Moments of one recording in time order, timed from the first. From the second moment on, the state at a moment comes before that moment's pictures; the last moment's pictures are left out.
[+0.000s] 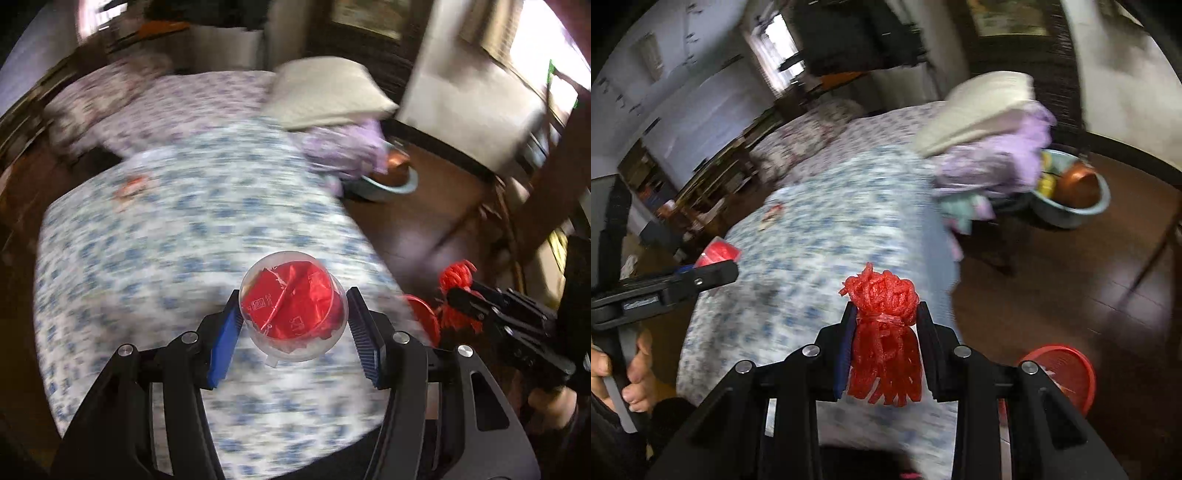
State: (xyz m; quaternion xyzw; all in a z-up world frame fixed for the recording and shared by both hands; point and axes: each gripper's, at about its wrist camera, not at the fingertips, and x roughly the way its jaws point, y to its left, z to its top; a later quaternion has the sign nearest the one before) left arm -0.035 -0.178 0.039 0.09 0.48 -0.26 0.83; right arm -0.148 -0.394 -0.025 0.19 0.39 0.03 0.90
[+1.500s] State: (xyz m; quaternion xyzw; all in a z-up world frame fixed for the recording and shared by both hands) left arm -0.105 -0.501 -0.183 0.24 0.64 -0.41 0.60; right arm -0.233 -0.580 -0.286 0.34 0.50 -0.17 0.78
